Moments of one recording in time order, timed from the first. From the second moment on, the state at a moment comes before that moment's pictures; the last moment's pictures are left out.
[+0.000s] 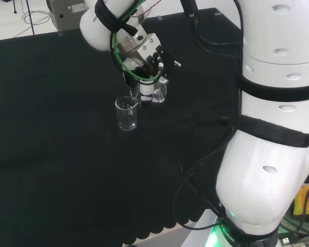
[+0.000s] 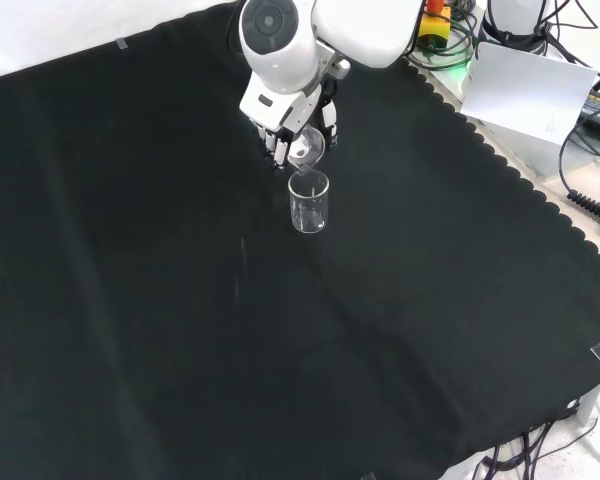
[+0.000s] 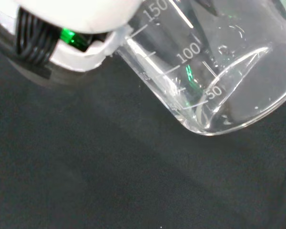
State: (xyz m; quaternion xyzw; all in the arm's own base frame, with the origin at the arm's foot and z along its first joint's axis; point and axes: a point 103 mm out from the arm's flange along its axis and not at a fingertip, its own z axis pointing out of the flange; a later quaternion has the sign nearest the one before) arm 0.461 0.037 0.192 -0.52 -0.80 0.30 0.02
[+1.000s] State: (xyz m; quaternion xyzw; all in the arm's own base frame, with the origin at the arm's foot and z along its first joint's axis) arm 0.463 0.051 0.200 -0.50 -0.79 0.35 -0.01
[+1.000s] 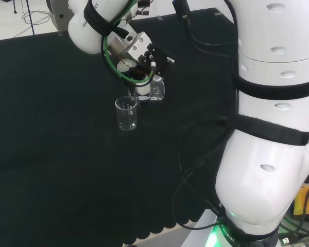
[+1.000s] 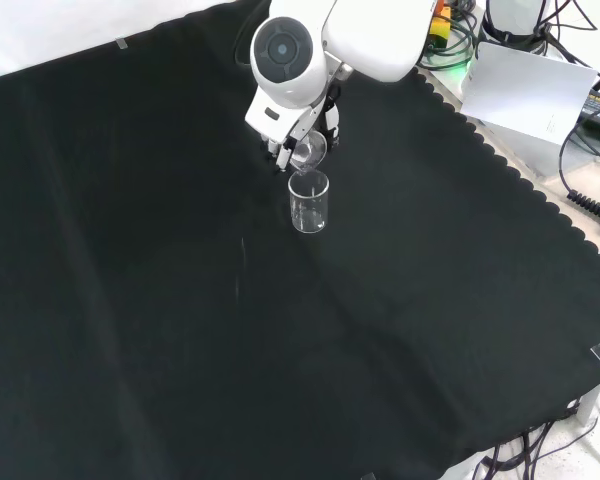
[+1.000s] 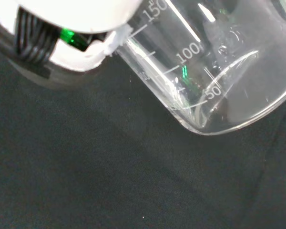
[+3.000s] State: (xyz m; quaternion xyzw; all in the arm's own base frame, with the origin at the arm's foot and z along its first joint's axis) arm 0.469 0.078 0.205 -0.49 -0.75 0.44 -0.06
